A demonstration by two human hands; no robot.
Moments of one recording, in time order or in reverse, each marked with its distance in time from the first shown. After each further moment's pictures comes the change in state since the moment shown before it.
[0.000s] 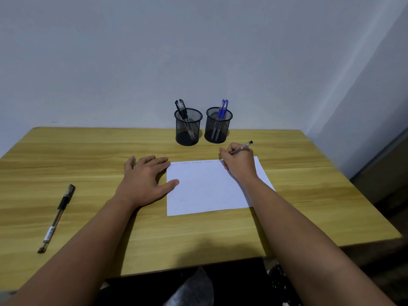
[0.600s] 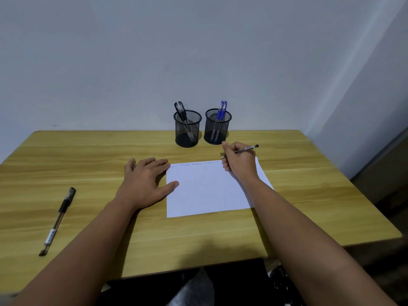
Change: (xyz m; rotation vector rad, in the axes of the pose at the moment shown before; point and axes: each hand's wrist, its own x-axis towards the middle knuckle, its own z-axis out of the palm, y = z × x) left_hand 0.000 0.001 -0.001 0.000 -0.007 -0.004; right_hand -0.006 -0.013 -0.004 0.185 0.038 0.098
